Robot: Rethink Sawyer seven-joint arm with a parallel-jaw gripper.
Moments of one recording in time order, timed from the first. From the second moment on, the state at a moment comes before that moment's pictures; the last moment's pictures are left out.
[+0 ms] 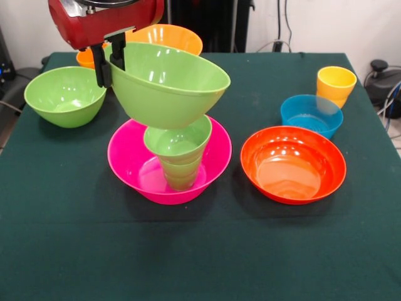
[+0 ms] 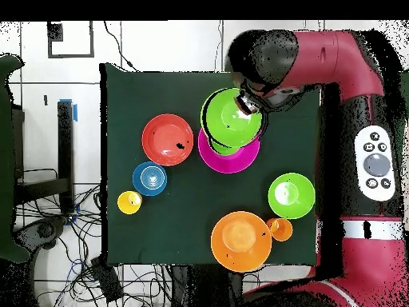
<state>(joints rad) -0.63 -0.58 0.71 1.01 -0.68 1.47 1.10</state>
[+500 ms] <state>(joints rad) -0.64 -0.60 0.71 1.04 -0.68 1.46 1.10</state>
